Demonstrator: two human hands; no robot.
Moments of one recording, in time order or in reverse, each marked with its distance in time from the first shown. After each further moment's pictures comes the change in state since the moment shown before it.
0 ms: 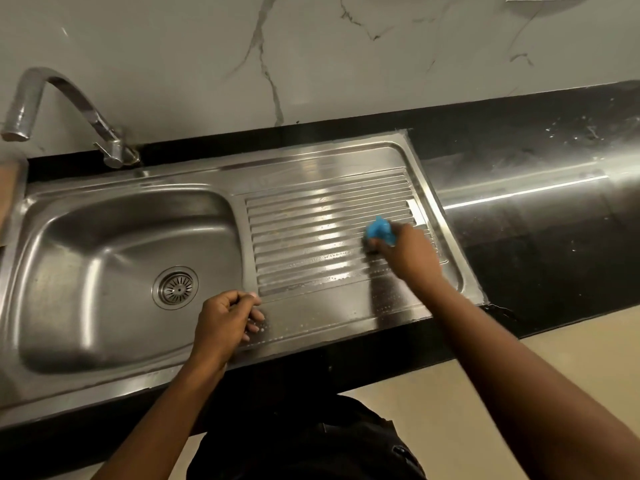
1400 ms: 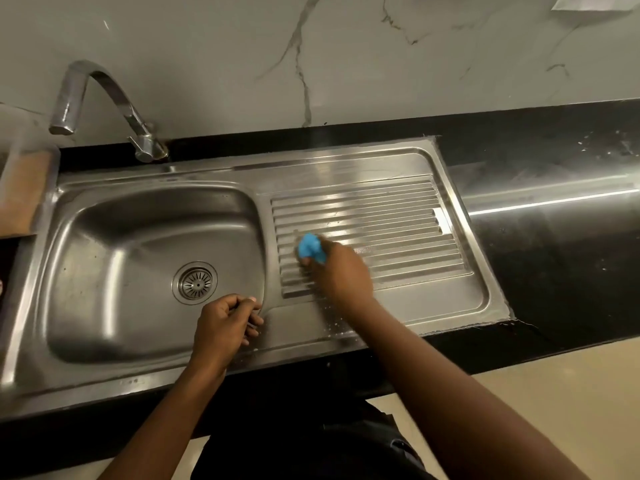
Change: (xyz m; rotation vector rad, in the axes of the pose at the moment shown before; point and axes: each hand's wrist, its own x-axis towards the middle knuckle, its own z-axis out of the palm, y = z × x) left_hand 0.008 -0.007 -0.037 -0.011 0.056 -0.021; right_hand -0.034 -0.121 0.094 0.084 -0.107 -0.141
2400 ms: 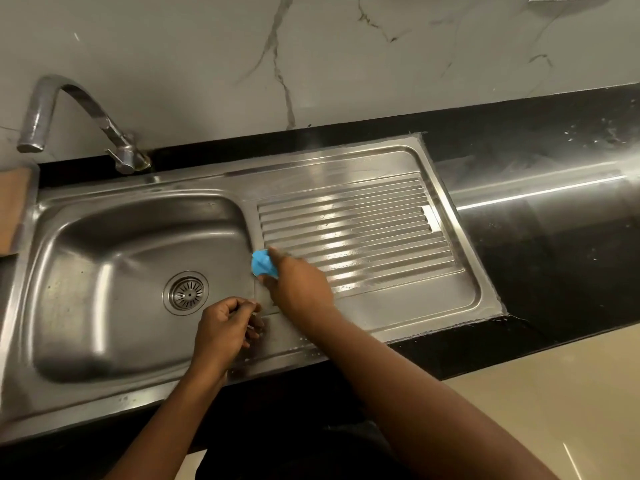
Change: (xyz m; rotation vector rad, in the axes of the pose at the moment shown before) left_hand 0.010 0.007 0.017 0.057 -0.038 -0.001; right_hand -0.002 -0.030 0.037 -0.157 -0.056 -0.169
